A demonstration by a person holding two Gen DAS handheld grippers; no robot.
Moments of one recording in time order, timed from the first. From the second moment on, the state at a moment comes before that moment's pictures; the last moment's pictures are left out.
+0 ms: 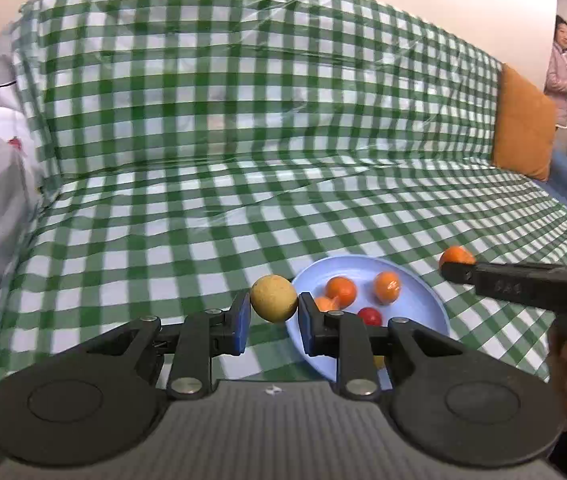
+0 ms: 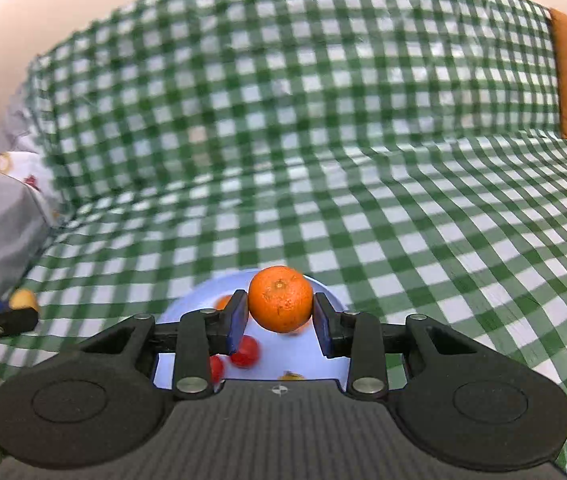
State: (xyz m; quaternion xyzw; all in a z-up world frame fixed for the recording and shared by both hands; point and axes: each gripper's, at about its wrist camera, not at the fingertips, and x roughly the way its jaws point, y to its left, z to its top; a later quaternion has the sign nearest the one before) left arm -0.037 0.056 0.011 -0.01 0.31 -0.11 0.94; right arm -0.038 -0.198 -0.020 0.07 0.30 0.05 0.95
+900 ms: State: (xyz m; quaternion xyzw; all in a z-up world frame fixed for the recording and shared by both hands) left arm -0.023 -0.015 -0.015 0.02 0.33 -0.16 0.93; right arm -0.038 -0.198 -0.026 0.03 0.28 0.04 0.96
